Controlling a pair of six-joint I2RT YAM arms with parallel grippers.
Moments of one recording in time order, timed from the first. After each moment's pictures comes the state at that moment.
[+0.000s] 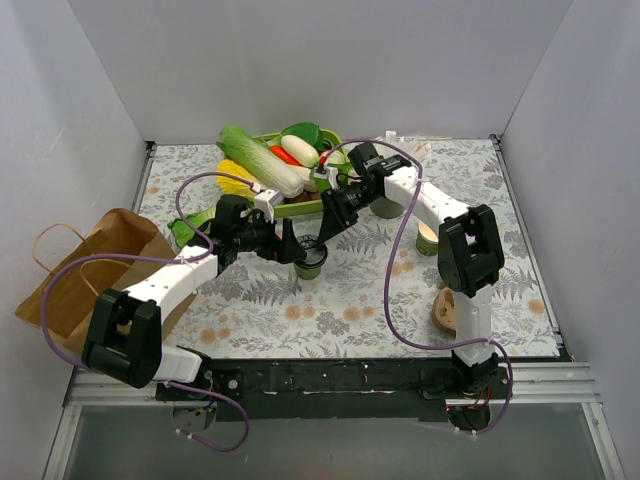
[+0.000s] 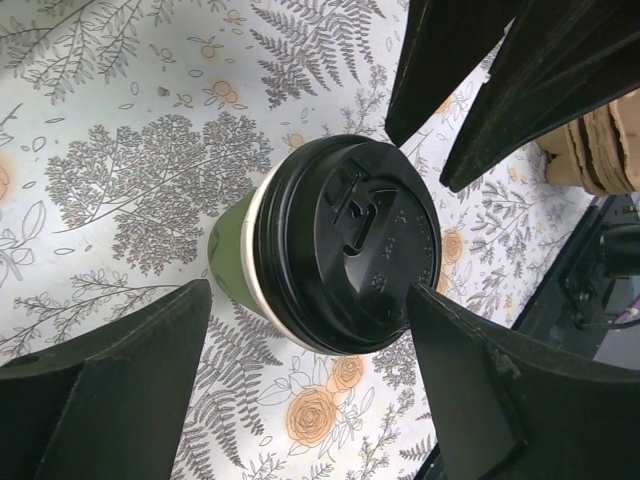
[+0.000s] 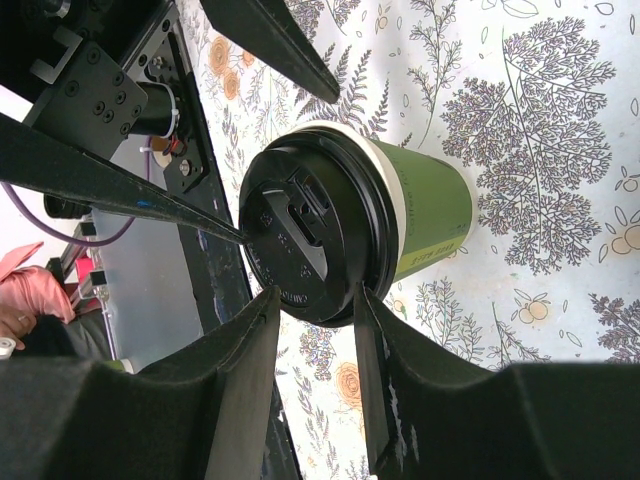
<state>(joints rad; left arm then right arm) -0.37 1.36 0.80 -0.08 0.57 -0.22 0.53 2.05 1.75 -0.88 -0.98 -0.14</state>
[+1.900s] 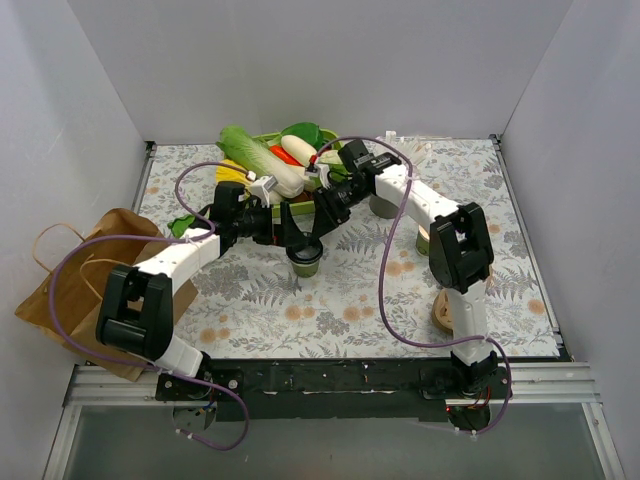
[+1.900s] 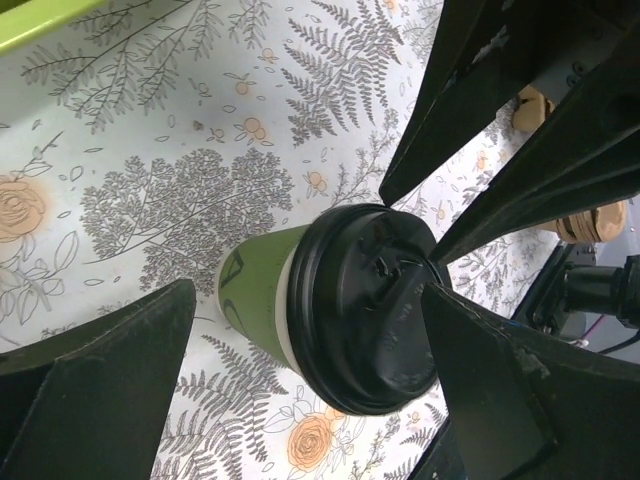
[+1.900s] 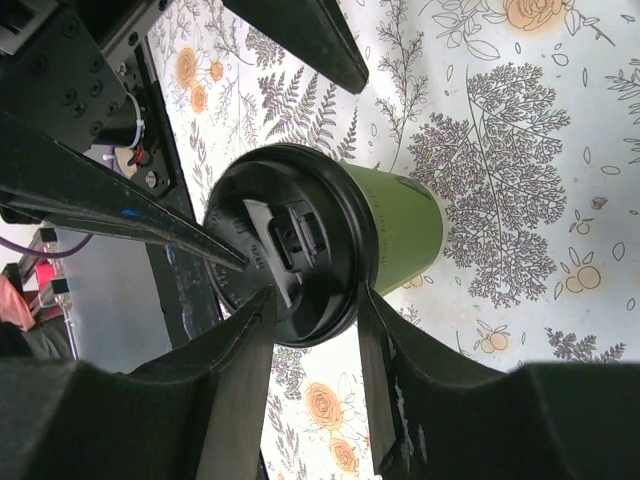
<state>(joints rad) -0.29 1.51 0.92 -0.08 0.66 -0.29 0.56 2.12 1.85 -0.87 -0.93 -0.15</state>
